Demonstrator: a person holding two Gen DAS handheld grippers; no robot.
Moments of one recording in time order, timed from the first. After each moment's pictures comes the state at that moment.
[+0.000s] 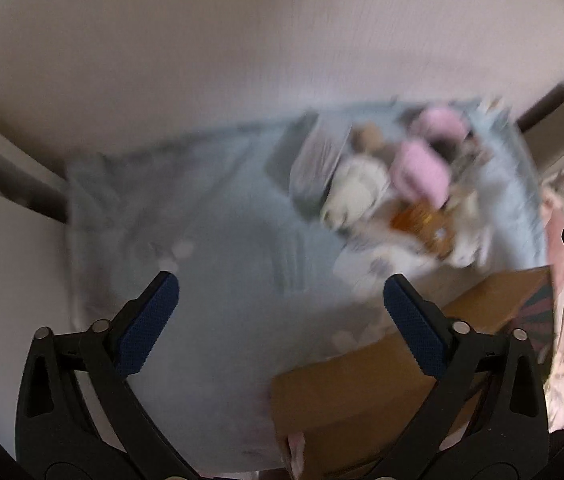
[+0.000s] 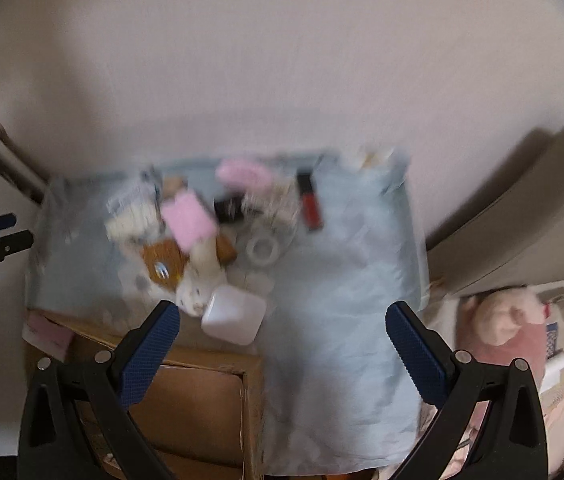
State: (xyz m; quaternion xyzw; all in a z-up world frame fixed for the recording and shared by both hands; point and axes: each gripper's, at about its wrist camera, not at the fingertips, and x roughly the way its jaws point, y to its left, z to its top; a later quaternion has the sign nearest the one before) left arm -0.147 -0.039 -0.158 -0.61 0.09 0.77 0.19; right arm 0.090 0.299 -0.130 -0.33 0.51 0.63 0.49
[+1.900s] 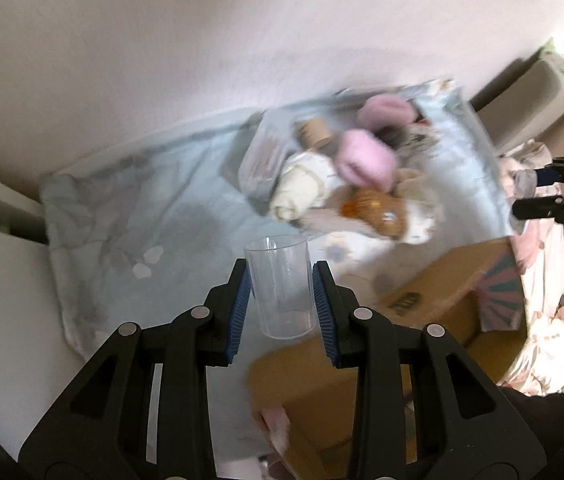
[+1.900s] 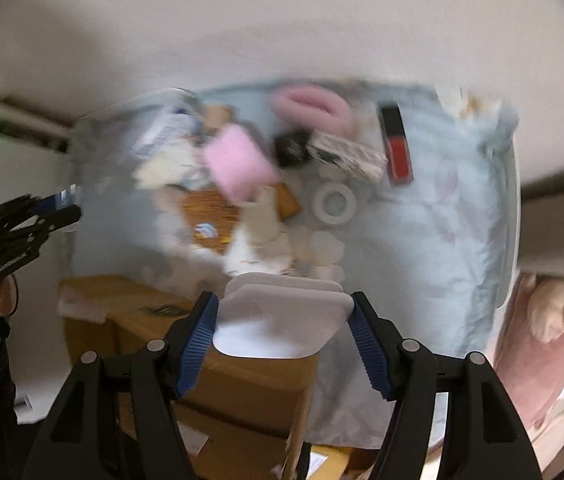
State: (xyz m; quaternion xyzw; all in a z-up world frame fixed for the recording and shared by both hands) left arm -0.134 -0.004 -0.112 -0.59 0.10 0.75 0.27; right arm 0.137 0.282 -0.143 -0.34 0.63 0.59 0.38
